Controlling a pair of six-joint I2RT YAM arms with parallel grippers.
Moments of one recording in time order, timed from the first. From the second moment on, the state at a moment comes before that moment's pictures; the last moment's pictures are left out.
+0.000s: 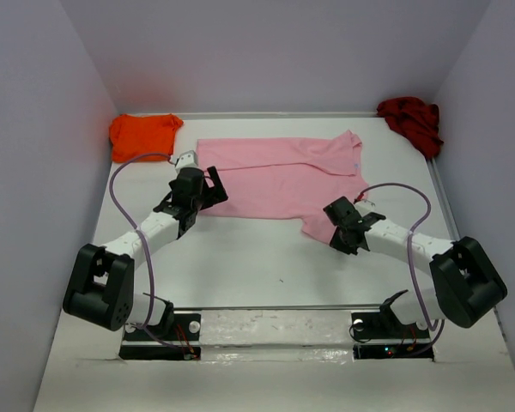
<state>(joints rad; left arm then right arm) -0.36 1.35 0.72 0.04 -0.20 -0.56 0.56 1.37 0.68 -0.53 0.38 0.98</state>
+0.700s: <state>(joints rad) -0.38 1.40 0.68 -0.05 -0.40 -0.62 0.56 1.27 0.67 -0.50 0.34 0.93</state>
